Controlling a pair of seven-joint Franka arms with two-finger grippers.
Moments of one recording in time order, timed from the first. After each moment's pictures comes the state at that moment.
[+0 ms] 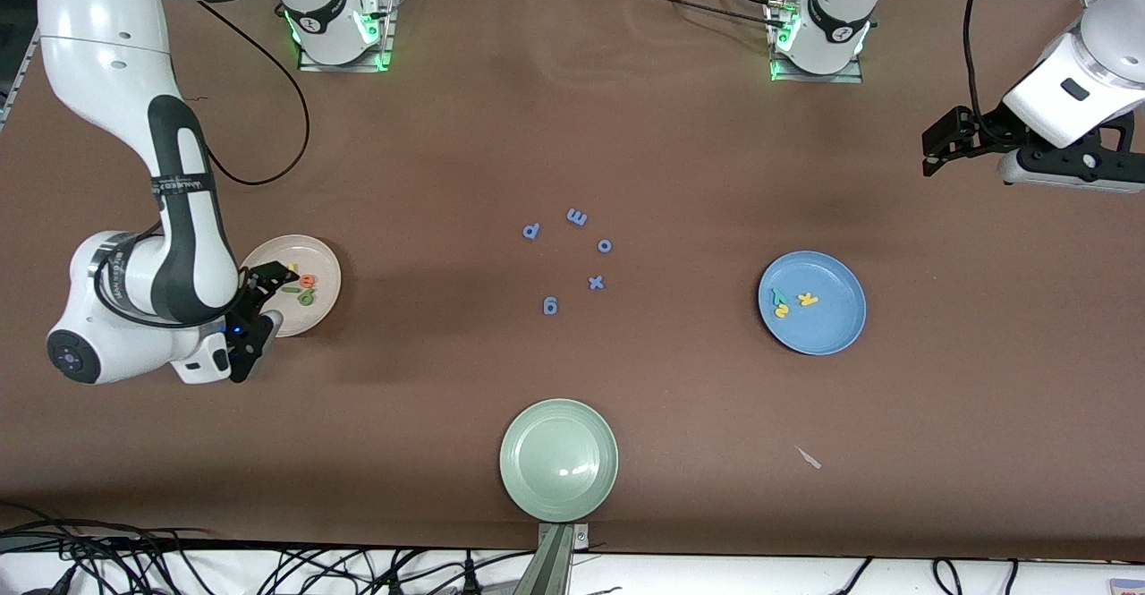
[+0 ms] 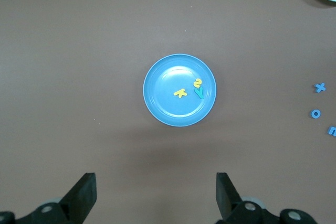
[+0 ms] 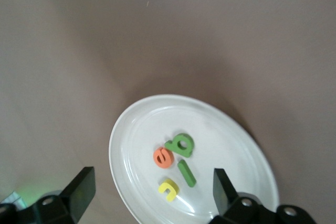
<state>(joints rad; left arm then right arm) -0.01 -0.05 -0.09 -1.69 0.01 1.64 0.01 0.10 0.80 -0.17 -1.28 0.26 1.62 -1.05</state>
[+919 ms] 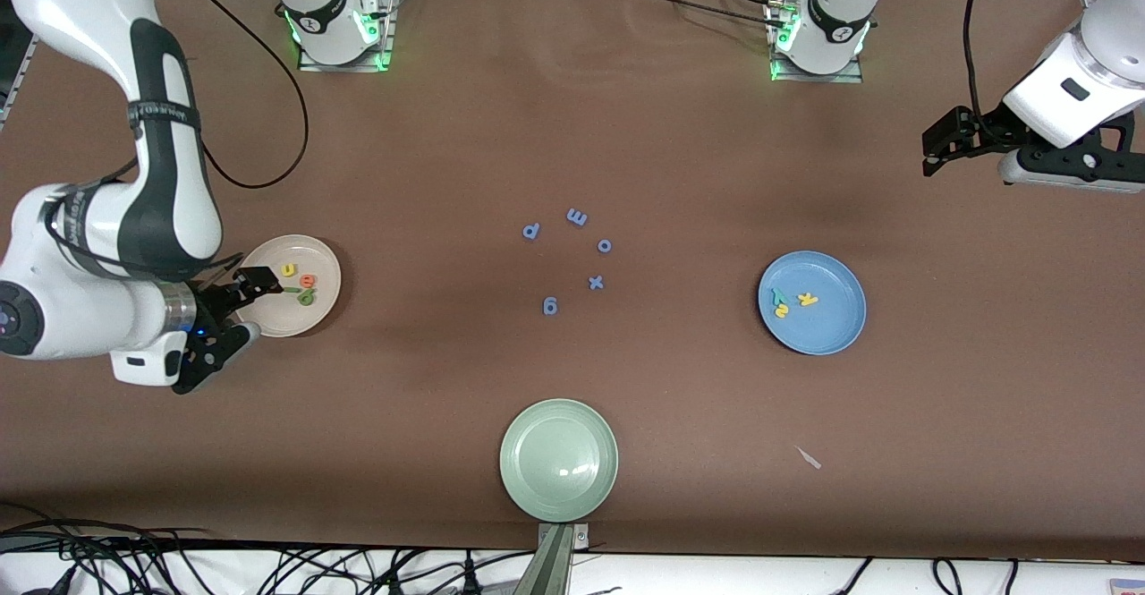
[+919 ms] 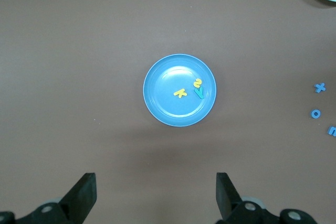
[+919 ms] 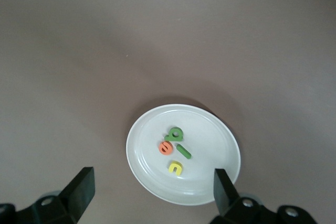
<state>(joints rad) -0.01 -0.05 -0.09 -1.69 0.01 1.64 0.01 0.16 0.60 -0.15 -1.30 0.13 1.66 -0.64</state>
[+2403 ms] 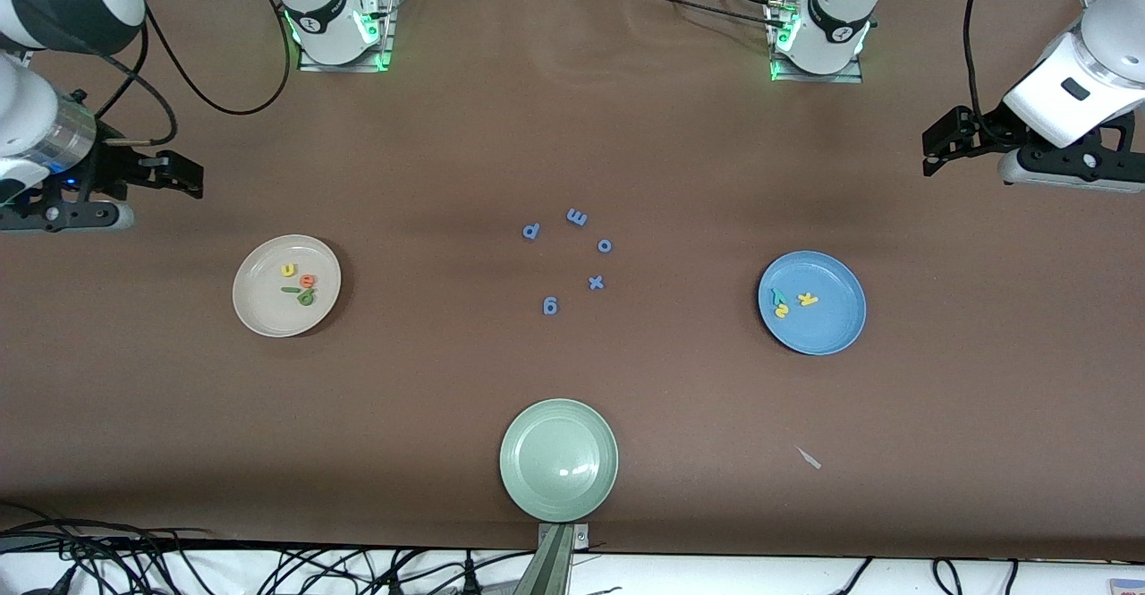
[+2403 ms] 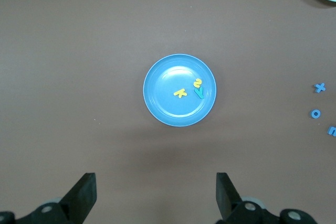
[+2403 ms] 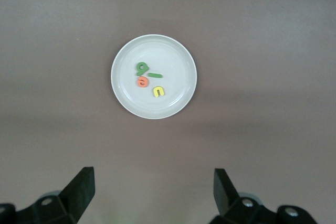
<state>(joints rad) -0.01 -0.05 -0.09 -1.69 0.01 1.64 0.01 0.00 0.06 0.02 -1.71 -0.08 1.65 -0.02</state>
